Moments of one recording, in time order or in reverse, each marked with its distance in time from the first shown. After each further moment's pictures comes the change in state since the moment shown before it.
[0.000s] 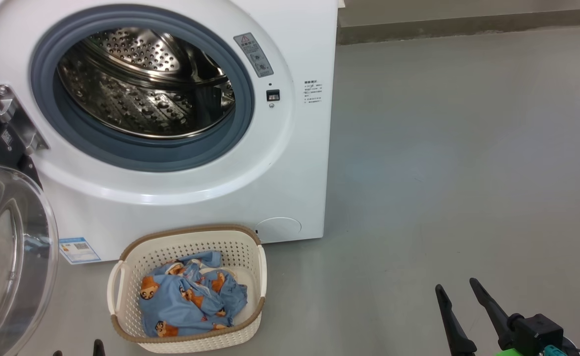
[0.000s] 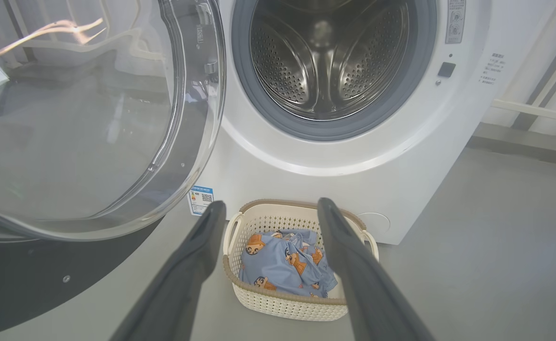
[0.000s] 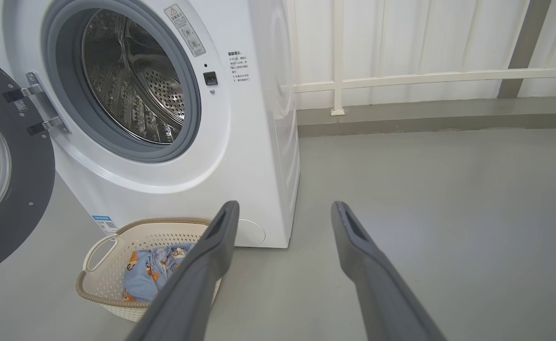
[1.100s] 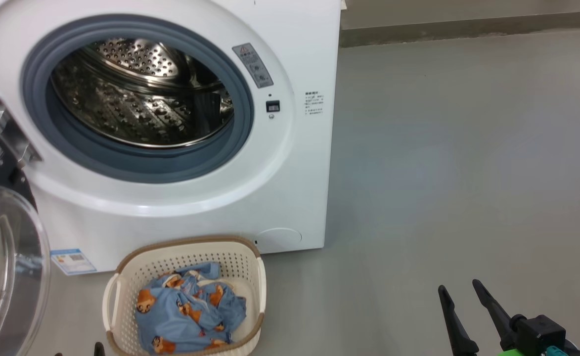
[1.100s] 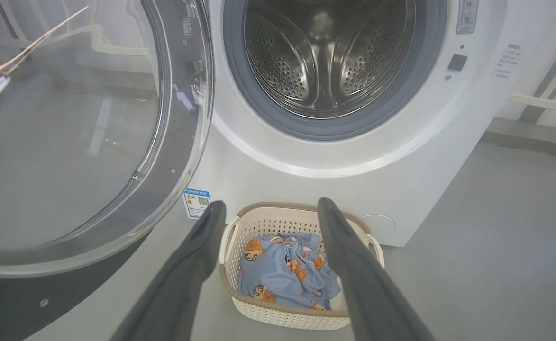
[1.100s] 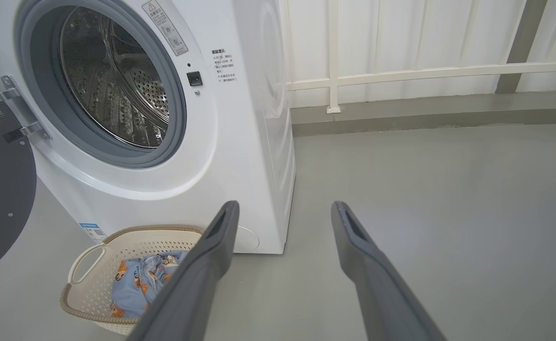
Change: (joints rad) left arm 0.000 0.000 0.001 0.014 0.018 0.000 0.000; right arm 0.001 0.007 -0.015 0.009 0.000 0.000 0.000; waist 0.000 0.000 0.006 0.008
